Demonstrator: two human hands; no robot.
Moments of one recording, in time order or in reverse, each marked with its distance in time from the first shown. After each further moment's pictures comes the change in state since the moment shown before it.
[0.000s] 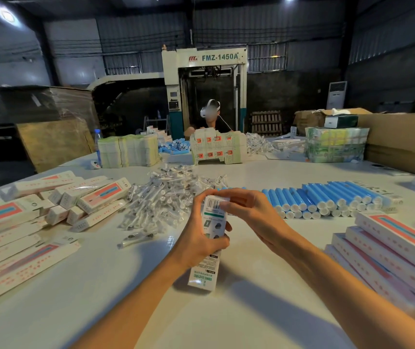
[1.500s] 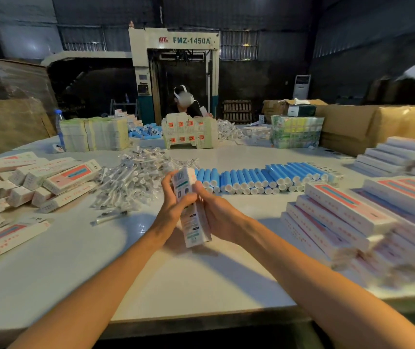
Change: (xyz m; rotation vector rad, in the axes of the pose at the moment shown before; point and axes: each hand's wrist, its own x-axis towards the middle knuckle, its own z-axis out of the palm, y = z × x) left_hand -0.002 -0.025 0.009 -0.199 0.104 -0.029; right_hand -0.036 0.016 0.038 0.323 0.009 0.406
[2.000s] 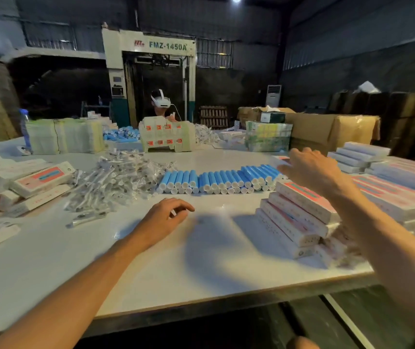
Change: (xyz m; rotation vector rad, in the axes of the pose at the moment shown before) left_hand -0.006 -0.011 -0.001 0.692 -0.284 0.105; right_hand -0.132 -0.144 -0.134 -1.819 0.837 0.072
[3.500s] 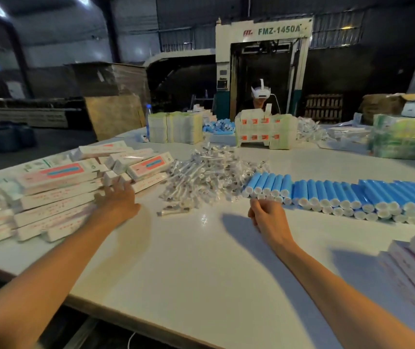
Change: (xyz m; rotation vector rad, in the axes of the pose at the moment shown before) left_hand -0.078 -0.077 -0.210 0.947 -0.005 -1.171; right_hand 0.023 -0.248 0.194 1.309 -0.232 -0.254
